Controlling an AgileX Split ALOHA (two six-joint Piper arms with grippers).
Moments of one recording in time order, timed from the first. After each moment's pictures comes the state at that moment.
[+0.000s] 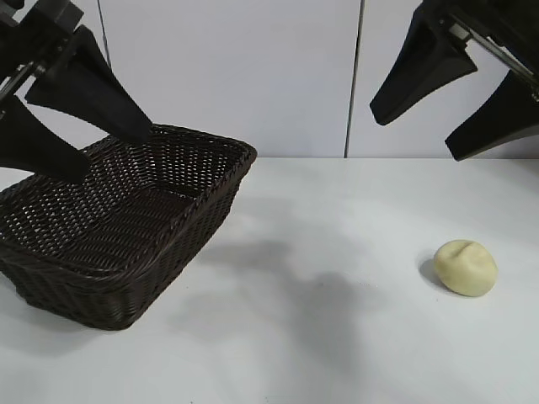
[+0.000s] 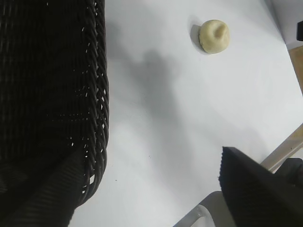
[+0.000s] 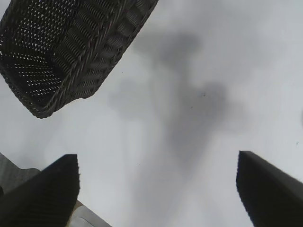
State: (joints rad) left arm -0.25 1.42 -0.88 -0.93 0.79 0.68; right arm 0.16 1.41 -1.02 0.62 0.87 -0.42
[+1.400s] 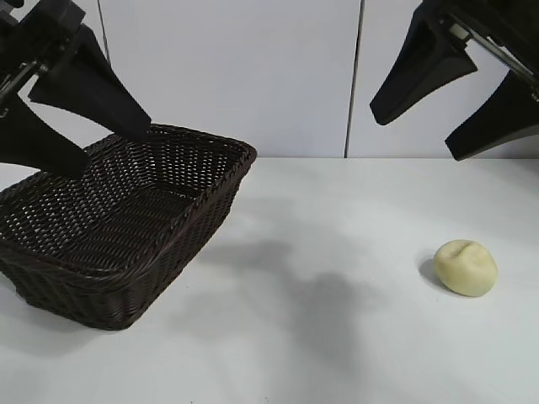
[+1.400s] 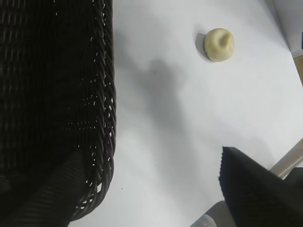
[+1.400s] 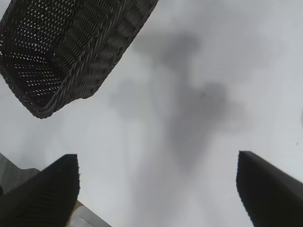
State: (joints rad) left arm -0.25 1.42 -0.88 -0.94 0.74 0.57; right arm 0.16 1.41 -1.02 0.62 0.87 -0.42
